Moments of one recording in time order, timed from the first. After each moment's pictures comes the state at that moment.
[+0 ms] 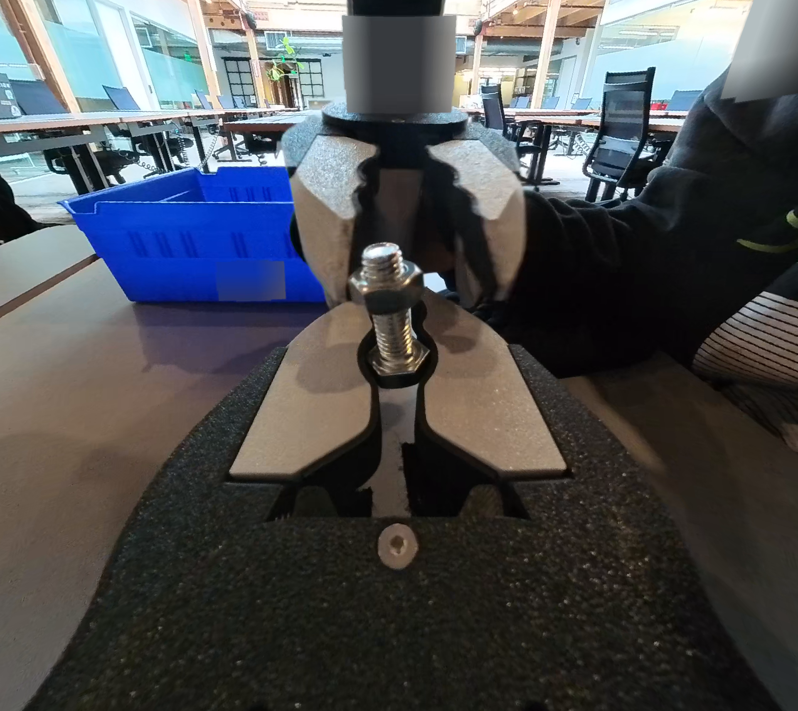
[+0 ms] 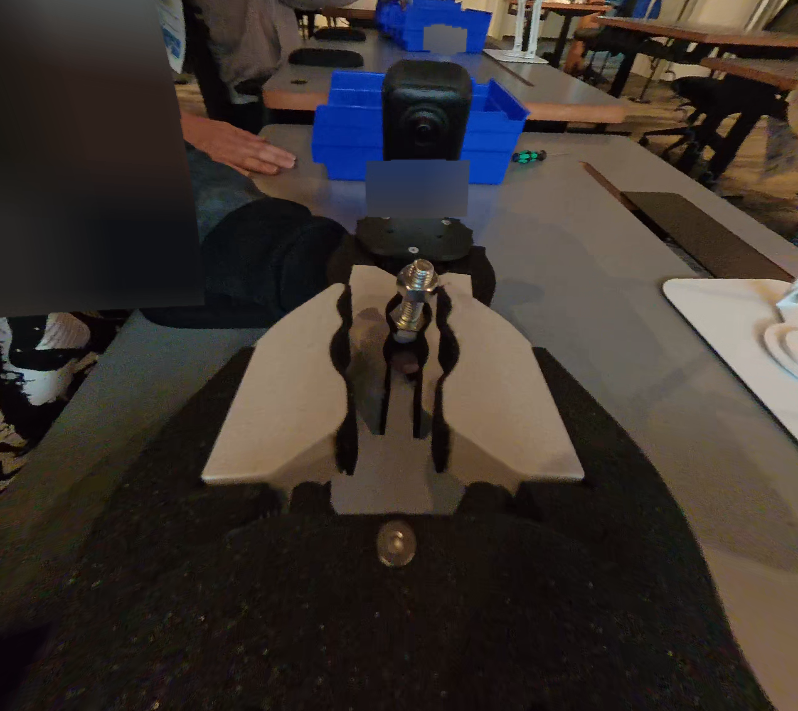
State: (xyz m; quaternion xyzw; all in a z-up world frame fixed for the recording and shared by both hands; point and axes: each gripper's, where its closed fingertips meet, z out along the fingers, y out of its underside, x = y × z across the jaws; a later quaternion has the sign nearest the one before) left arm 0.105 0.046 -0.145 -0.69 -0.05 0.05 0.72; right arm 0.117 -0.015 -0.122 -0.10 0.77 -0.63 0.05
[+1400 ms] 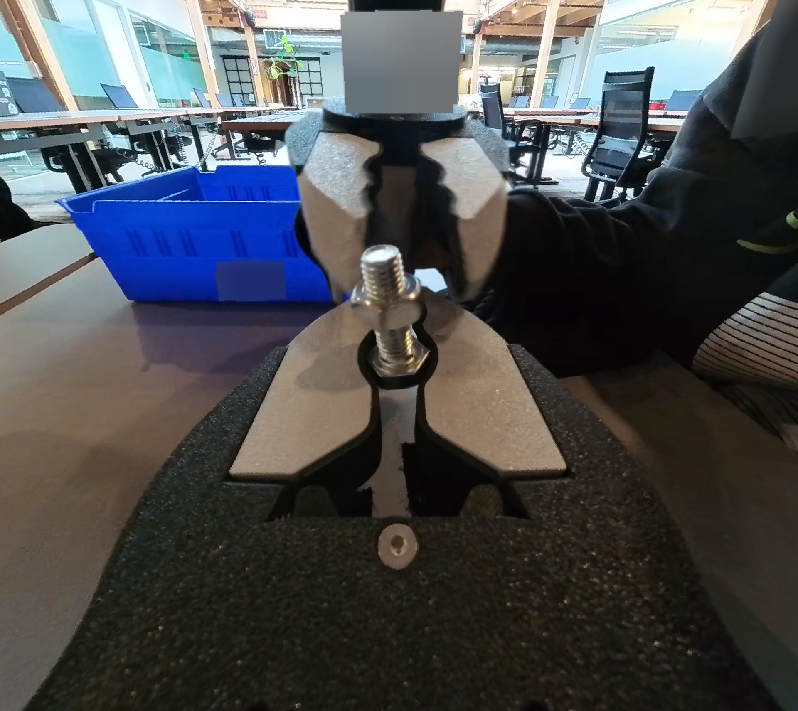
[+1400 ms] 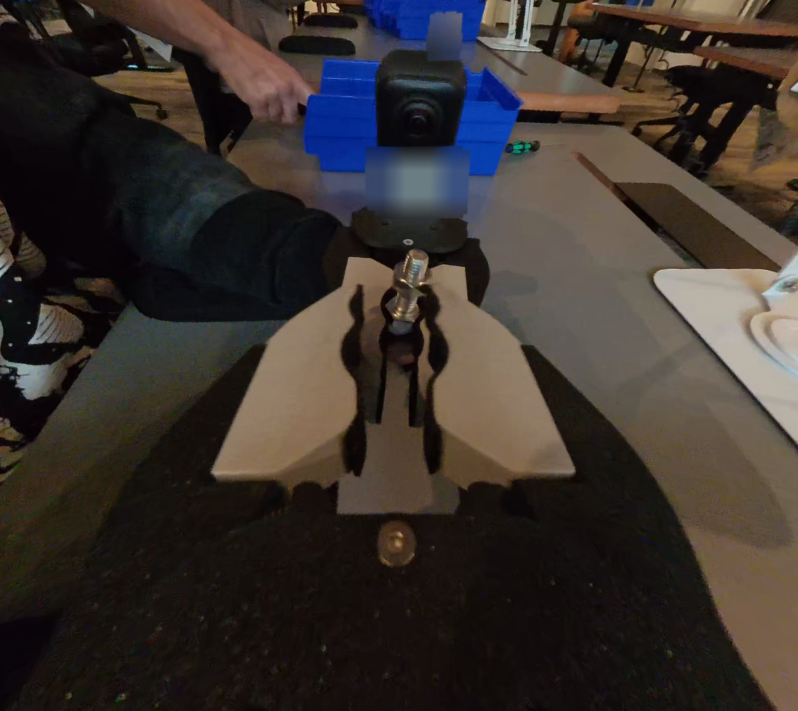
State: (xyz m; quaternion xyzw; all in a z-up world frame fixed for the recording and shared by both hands) left arm 0.106 0.046 -0.145 -0.69 -0.05 0.05 0.72; right arm 0.115 -0.011 -0.123 -0.10 0.77 -0.63 0.05
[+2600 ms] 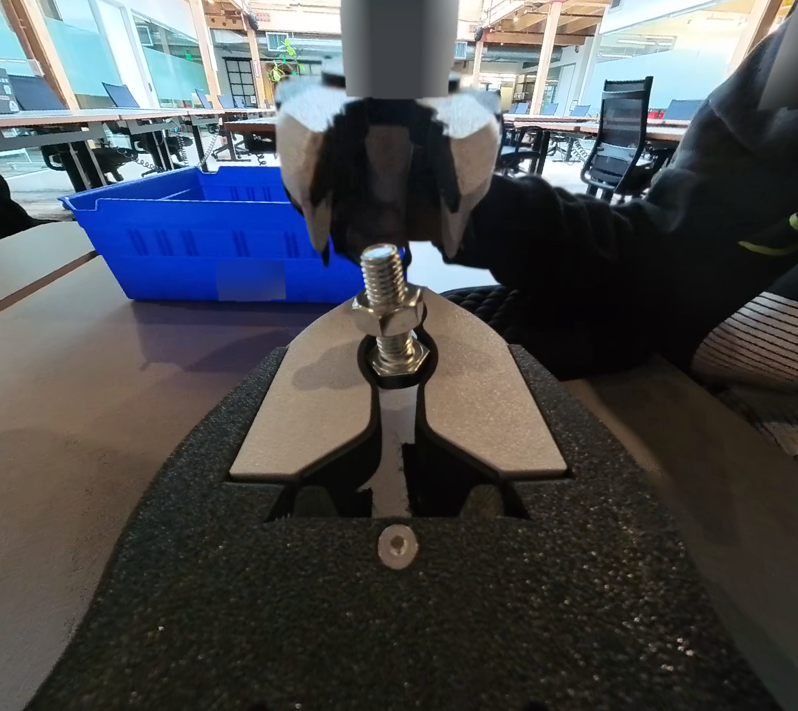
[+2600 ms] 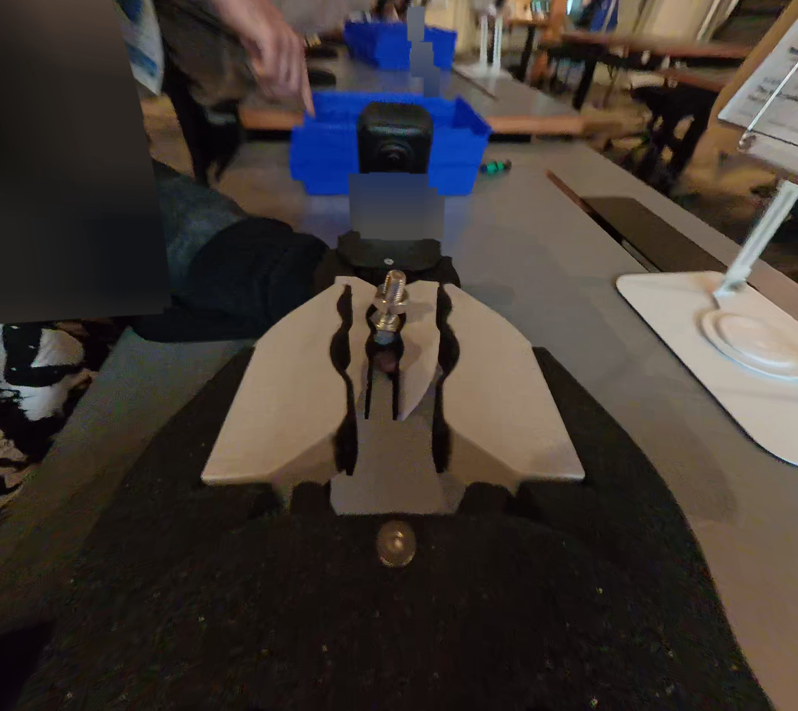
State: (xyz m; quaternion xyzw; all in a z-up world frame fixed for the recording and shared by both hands) left arm 0.104 0.045 -0.145 -0.69 -0.06 0.05 0.72; right arm 0.102 -0.001 -0.102 -0.07 0.76 -0.64 0.03
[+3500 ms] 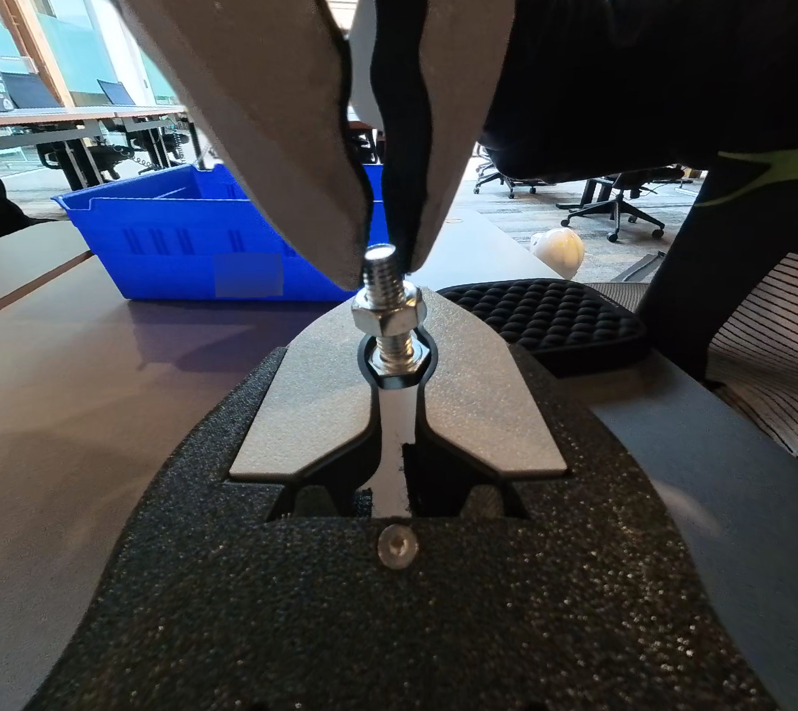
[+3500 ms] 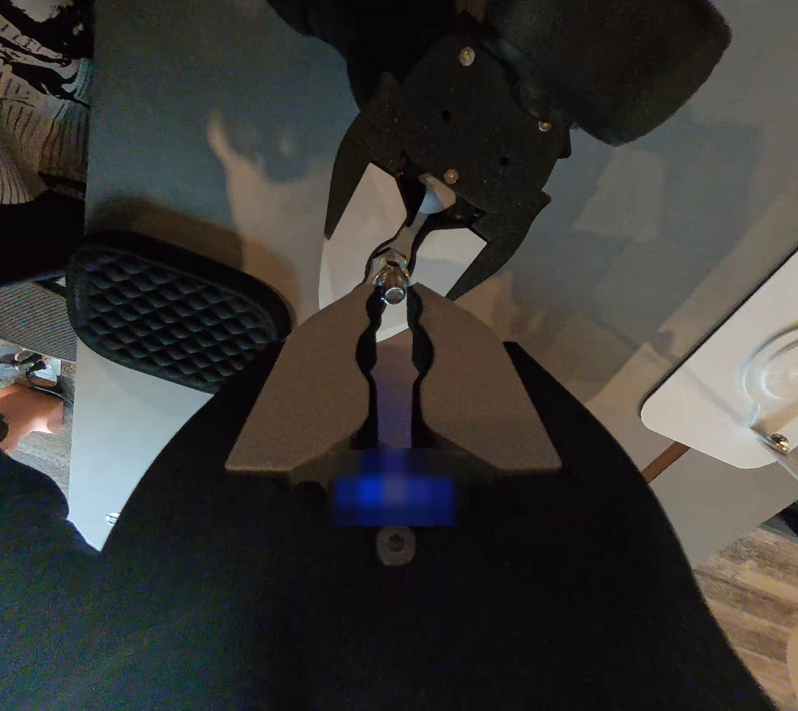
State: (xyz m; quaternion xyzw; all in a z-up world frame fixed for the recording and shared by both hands) left arm 0.104 0.047 -0.147 -0.69 -0.05 0.05 0.72; right arm 0.106 -0.016 -0.120 -0.35 0.93 -0.07 0.04
